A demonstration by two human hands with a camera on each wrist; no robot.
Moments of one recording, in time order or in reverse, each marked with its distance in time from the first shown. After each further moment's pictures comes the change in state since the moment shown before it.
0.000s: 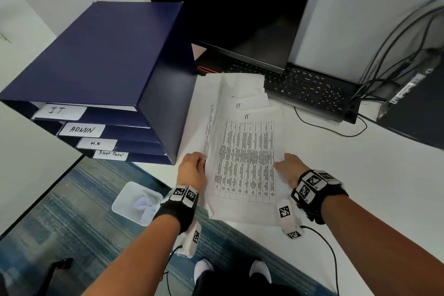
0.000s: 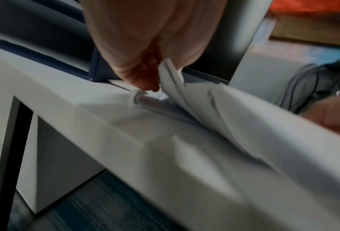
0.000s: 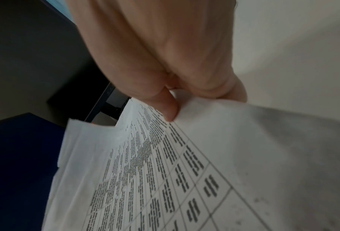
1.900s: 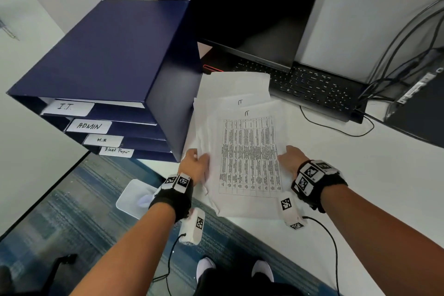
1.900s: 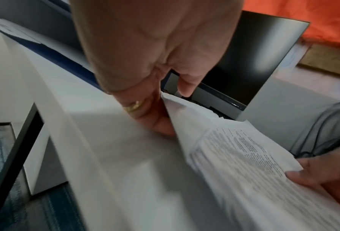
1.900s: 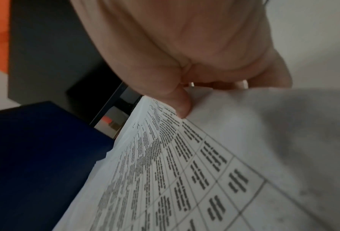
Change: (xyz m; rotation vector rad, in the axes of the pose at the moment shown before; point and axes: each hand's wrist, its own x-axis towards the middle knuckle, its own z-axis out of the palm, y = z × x) left_hand 0.008 0.006 -0.023 -0.255 -0.261 -0.409; right_hand -0.010 -0.029 -0.003 -0.058 0.086 0.002
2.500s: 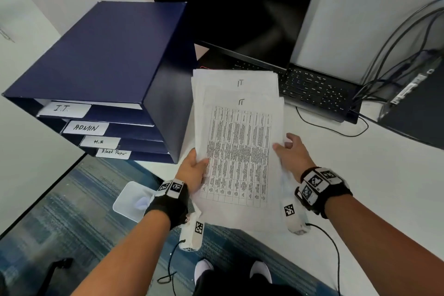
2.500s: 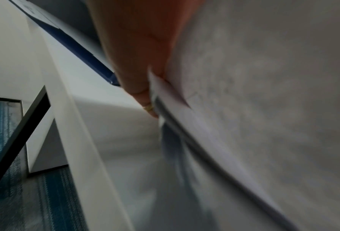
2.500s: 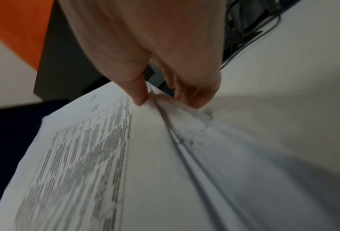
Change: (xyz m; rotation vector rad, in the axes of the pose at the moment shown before) left_hand -0.010 -0.009 0.001 -0.251 -0.172 0.112; right_hand -0.008 0.014 -0.007 0.409 0.027 -0.219
